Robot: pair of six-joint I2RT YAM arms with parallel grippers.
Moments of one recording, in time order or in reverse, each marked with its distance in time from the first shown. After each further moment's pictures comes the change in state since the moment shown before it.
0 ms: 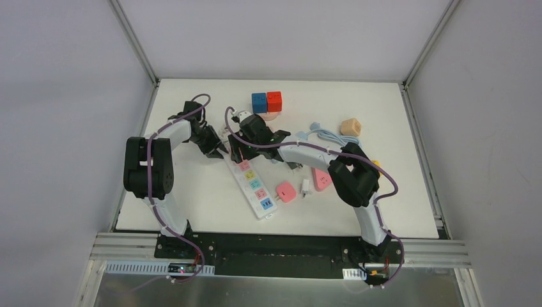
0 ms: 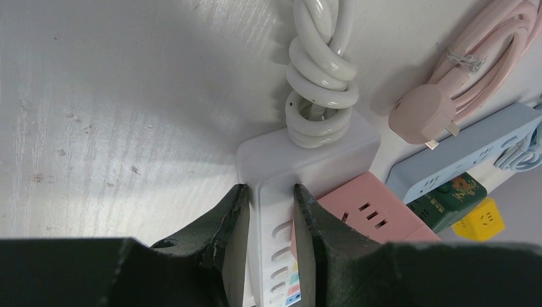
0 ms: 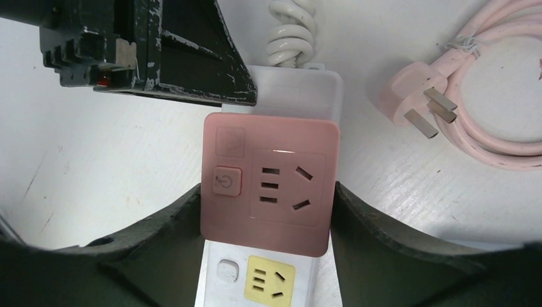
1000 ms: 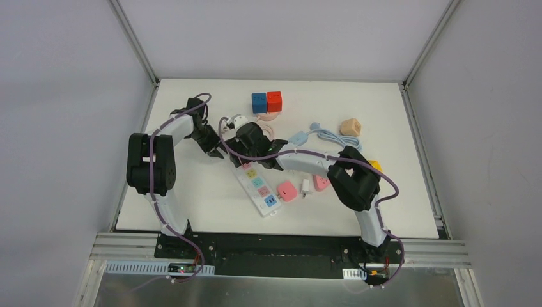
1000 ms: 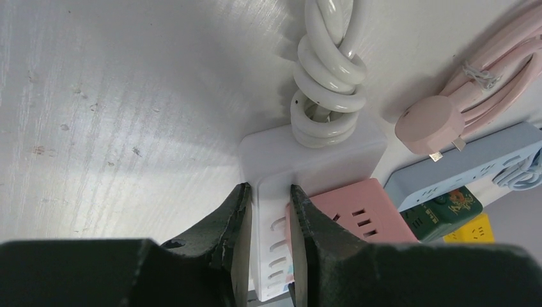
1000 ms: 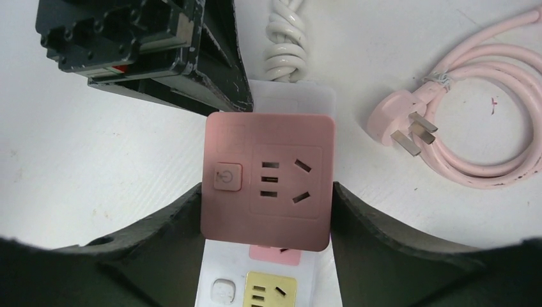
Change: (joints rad) left arm -0.019 0.046 0.082 -0.122 -0.051 -0.053; right arm 0.060 -0.026 -0.087 0.142 0.148 -0.133
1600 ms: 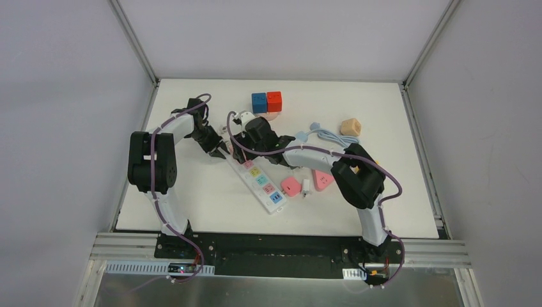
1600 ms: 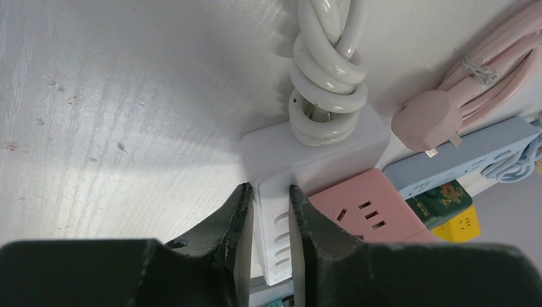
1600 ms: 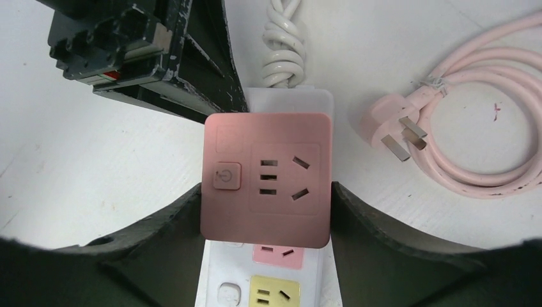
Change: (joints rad) left arm 0.000 0.029 0.023 -0.040 0.035 -0.027; right arm -0.087 -0.025 -0.049 0.052 -0.184 0.038
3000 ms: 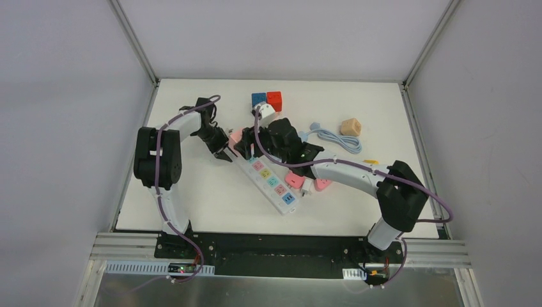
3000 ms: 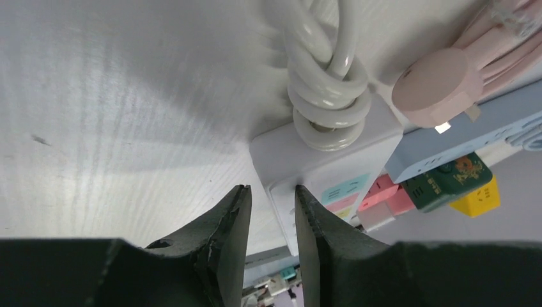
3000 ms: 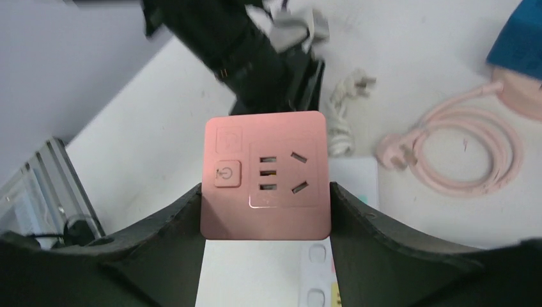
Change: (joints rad) left arm -0.042 0.052 0.055 -0.055 0.073 0.011; right arm 0.041 -0.368 -0.251 0.254 0.077 0.072
